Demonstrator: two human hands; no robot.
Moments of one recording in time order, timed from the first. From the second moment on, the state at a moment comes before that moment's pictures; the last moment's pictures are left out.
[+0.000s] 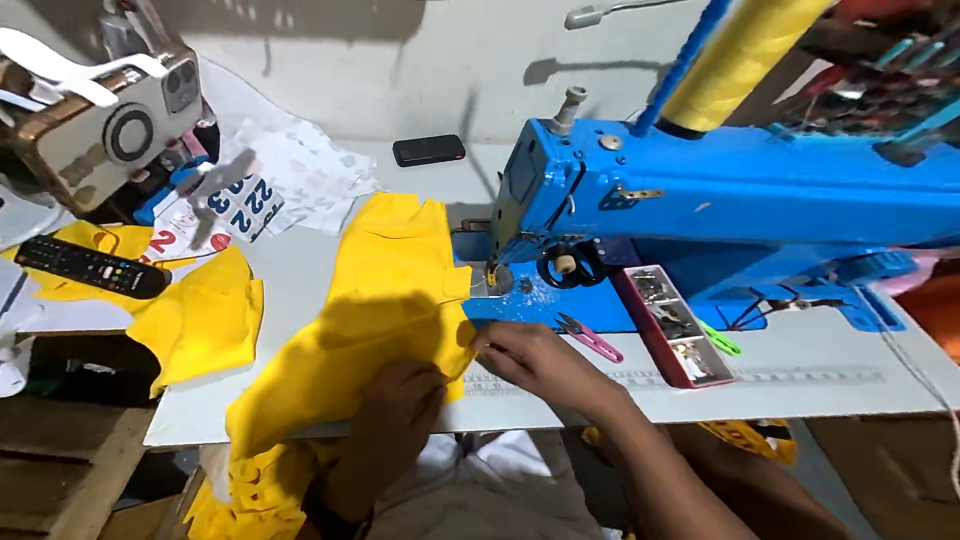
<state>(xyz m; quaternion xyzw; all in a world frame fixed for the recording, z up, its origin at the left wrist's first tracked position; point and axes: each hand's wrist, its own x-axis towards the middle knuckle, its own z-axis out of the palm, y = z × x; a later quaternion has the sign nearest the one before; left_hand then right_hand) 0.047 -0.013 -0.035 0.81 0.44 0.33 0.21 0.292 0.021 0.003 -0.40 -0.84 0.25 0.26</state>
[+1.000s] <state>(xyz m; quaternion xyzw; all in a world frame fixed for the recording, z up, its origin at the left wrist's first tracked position) 0.063 -0.016 -0.037 0.83 0.47 0.29 0.13 0.286 0.015 -0.024 -0.41 -0.79 0.31 0.35</state>
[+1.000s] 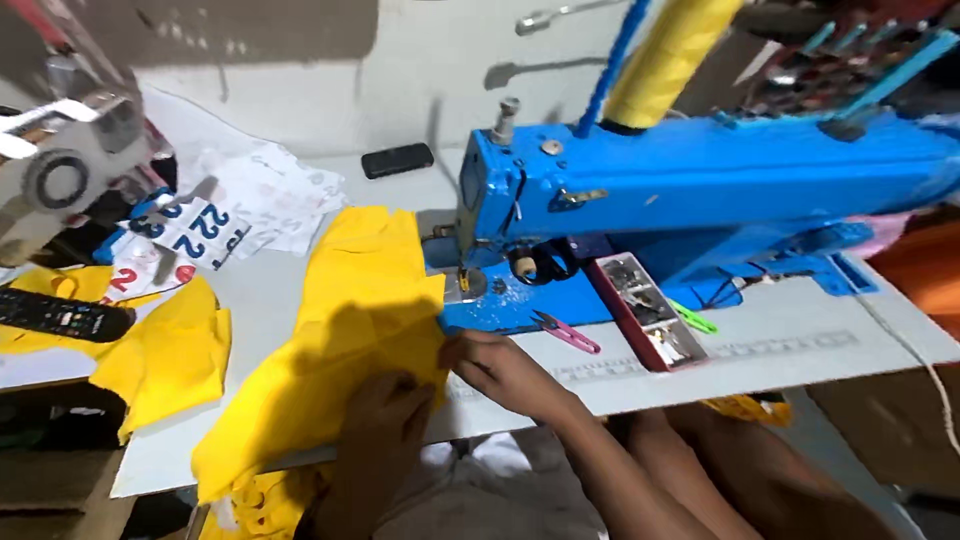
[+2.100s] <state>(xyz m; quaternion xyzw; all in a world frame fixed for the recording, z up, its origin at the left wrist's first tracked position) 0.053 0.089 0.011 0.89 0.41 0.07 0.21 0.294 -0.008 -0.038 -0.45 -0.79 0.24 0.35</state>
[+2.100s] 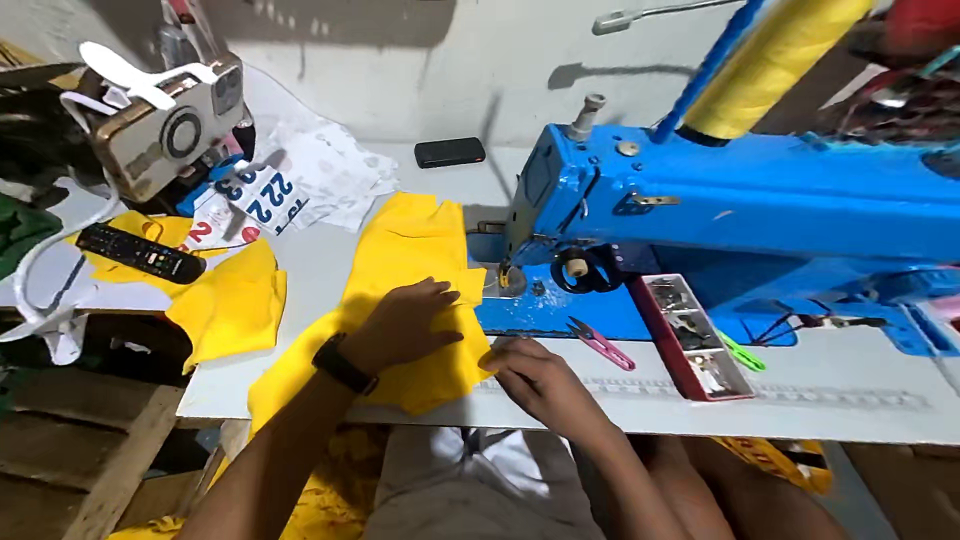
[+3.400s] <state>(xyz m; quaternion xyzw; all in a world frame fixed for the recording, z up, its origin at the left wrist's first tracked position) 0.083 0.098 0.021 0.86 0.49 -0.09 0.15 0.264 -0.001 -0.013 -0.59 -0.65 0.35 0.33</state>
